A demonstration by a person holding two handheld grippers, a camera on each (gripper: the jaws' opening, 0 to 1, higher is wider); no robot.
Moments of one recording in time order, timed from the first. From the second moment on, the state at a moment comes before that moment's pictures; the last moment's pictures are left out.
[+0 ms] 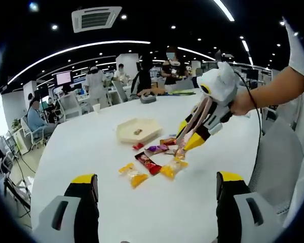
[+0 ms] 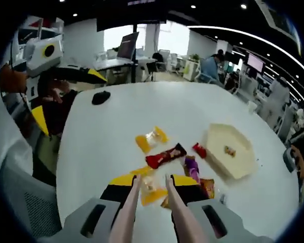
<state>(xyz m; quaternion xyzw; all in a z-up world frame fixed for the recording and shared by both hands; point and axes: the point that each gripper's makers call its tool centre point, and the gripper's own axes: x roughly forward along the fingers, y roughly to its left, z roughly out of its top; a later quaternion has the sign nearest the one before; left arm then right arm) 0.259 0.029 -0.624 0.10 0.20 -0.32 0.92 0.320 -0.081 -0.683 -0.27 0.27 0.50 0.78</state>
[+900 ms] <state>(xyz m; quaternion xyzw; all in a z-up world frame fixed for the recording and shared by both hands) 0.240 0.051 -0.643 0.08 0.24 -0.29 0.92 0.331 -0.061 -0.738 -0.35 0.31 0.56 0.68</state>
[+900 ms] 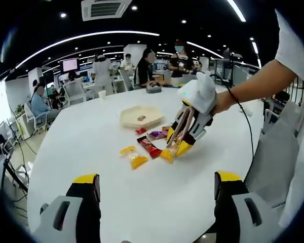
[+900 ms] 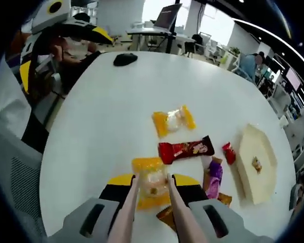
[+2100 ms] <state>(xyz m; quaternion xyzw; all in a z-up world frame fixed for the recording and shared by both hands) 0.239 0.049 -0.643 0.06 0.25 -0.30 0.92 0.332 -0.060 -0.745 -0.29 0.33 0.56 0.70</state>
